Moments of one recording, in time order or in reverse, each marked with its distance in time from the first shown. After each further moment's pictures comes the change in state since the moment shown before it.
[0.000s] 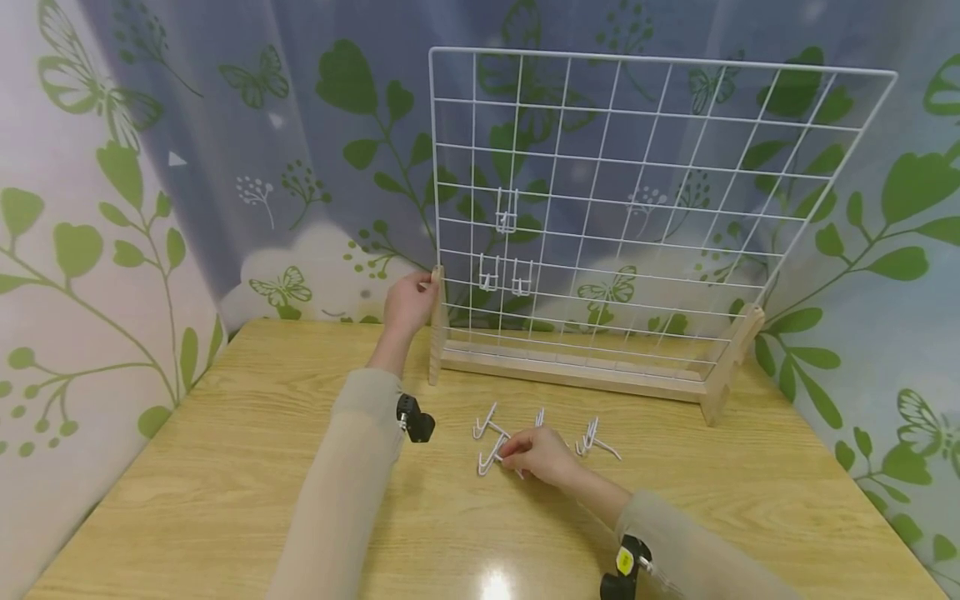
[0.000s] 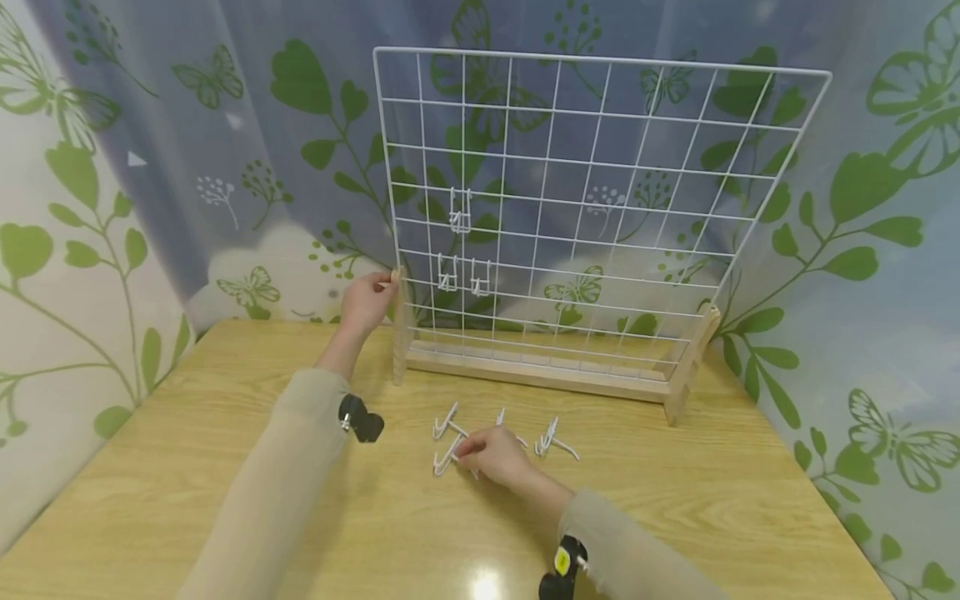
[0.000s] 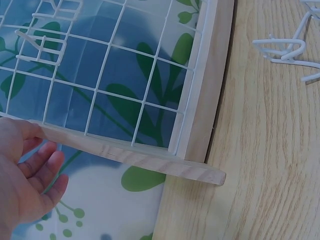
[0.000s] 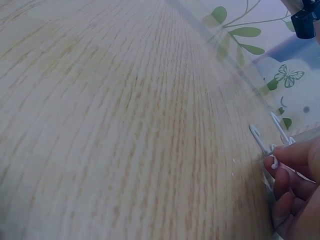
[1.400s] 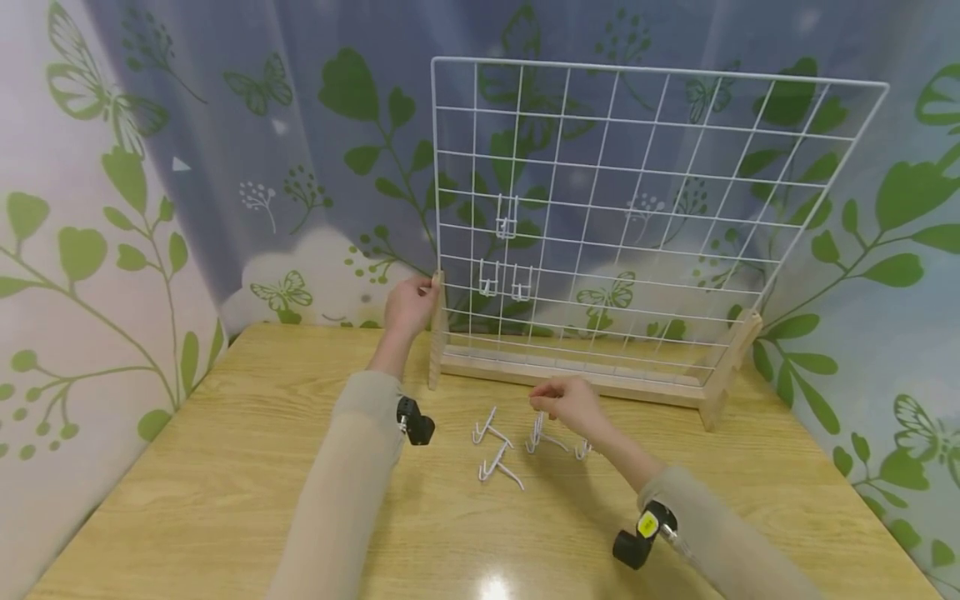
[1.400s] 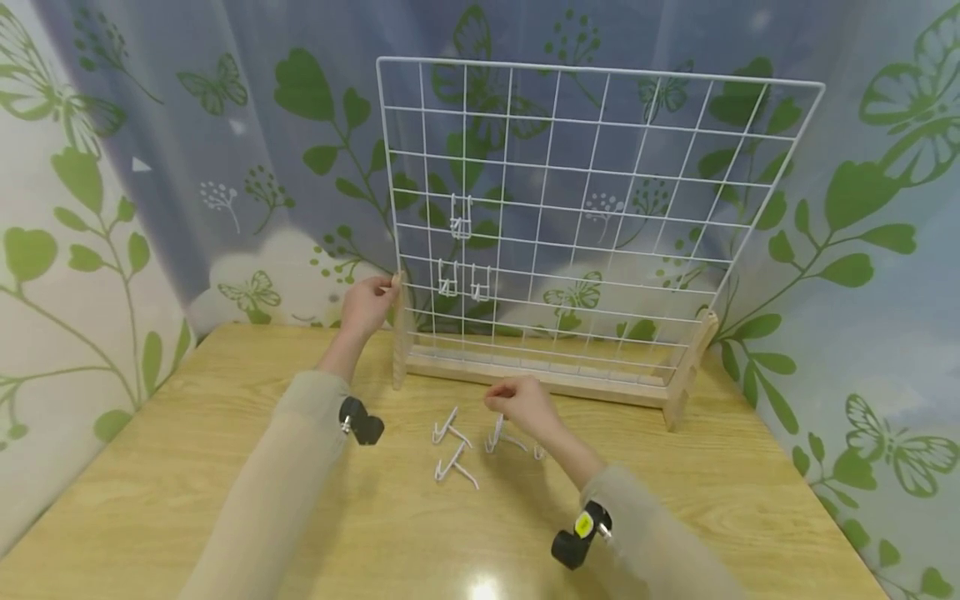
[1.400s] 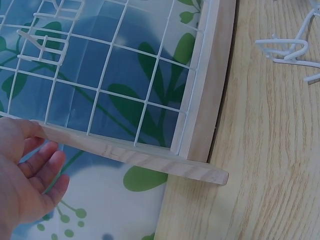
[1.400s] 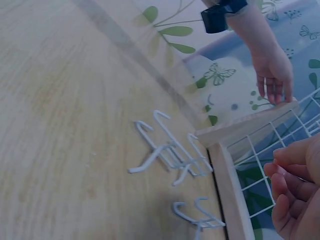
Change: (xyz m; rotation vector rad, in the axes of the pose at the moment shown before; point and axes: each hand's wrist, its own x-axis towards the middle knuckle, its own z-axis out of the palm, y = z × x) left_hand 0.003 -0.003 0.000 0.019 -0.004 0.012; right_hand 0.014 -0.034 -0.067 -0.091 0.187 -0.012
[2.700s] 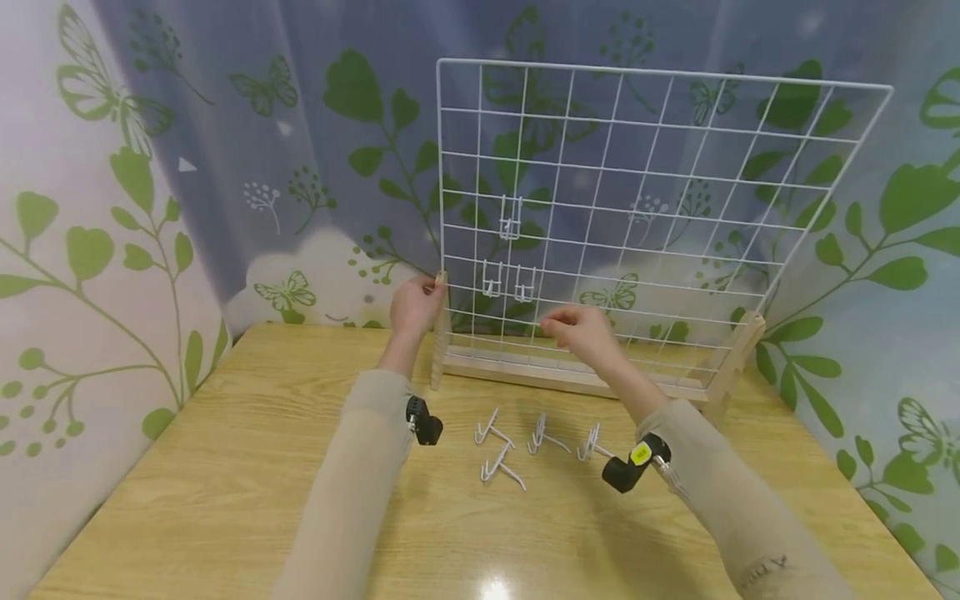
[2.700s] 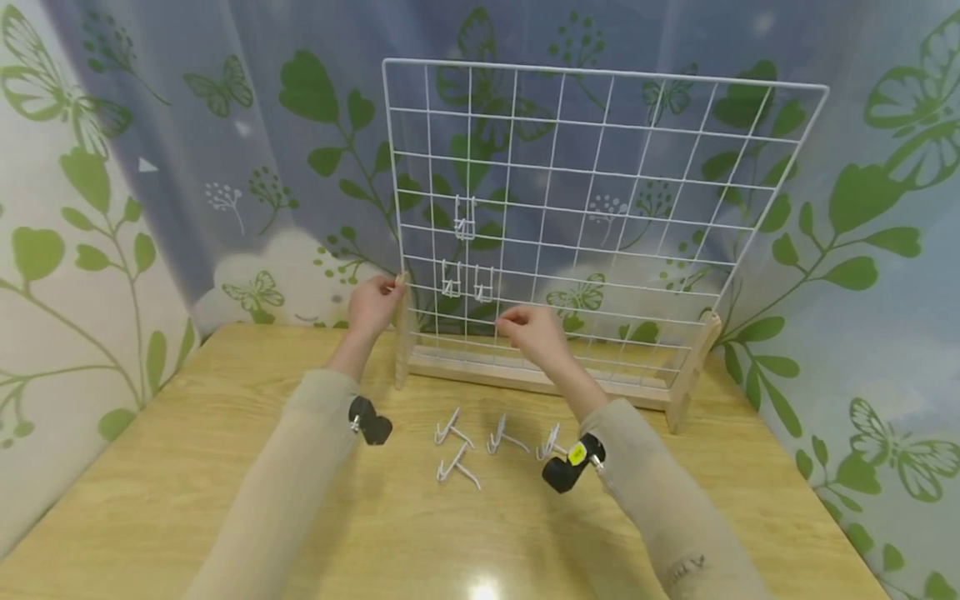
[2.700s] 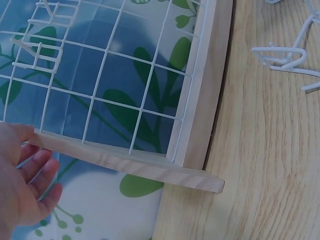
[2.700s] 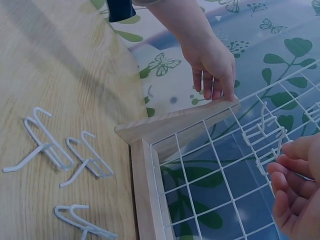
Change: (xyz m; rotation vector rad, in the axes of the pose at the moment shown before) left_hand 0.001 0.003 0.005 0.011 0.078 -0.022; right_hand 0.046 -0.056 -0.054 -0.025 0.105 -0.040
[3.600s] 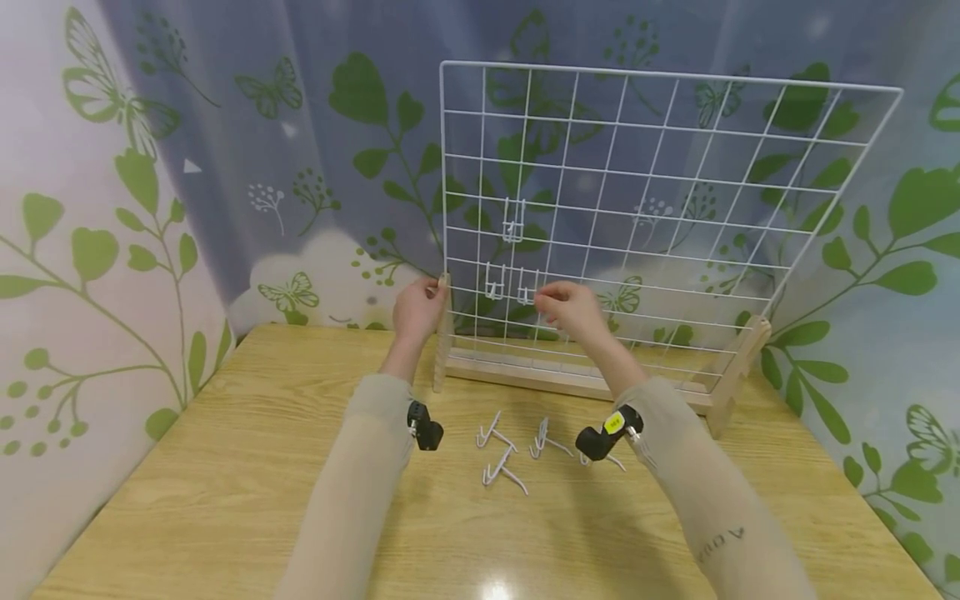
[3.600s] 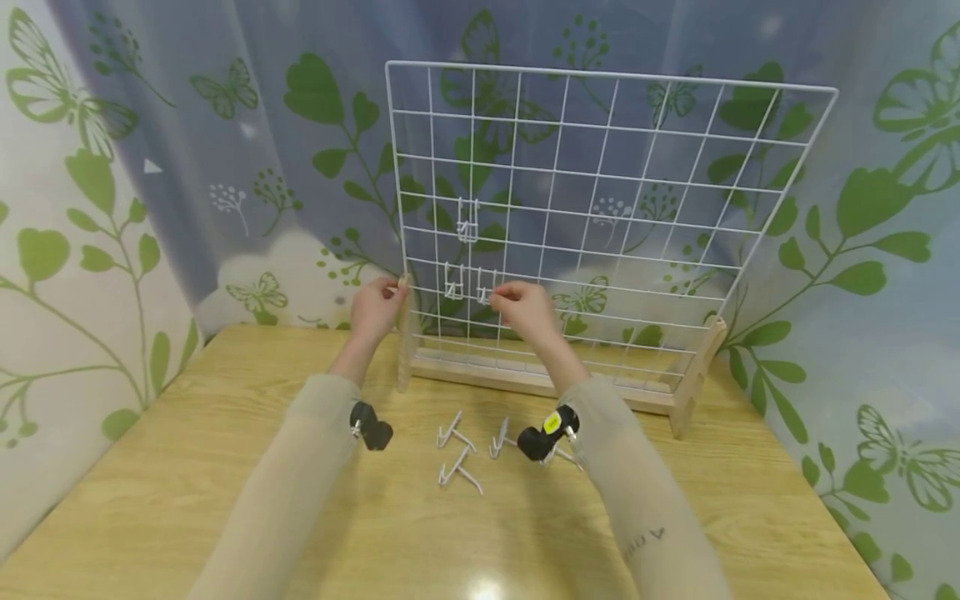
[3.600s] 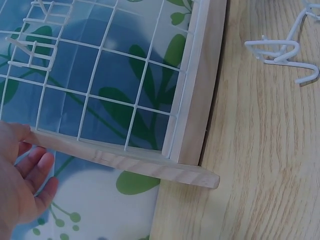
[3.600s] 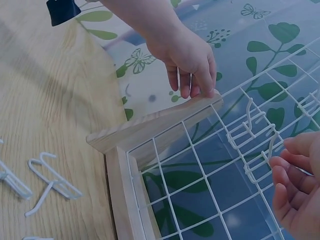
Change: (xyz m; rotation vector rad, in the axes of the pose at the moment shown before) left_hand 0.000 -0.002 0.004 0.023 0.043 0.005; right_hand 0.035 -0.012 0.005 0.119 0.036 0.025
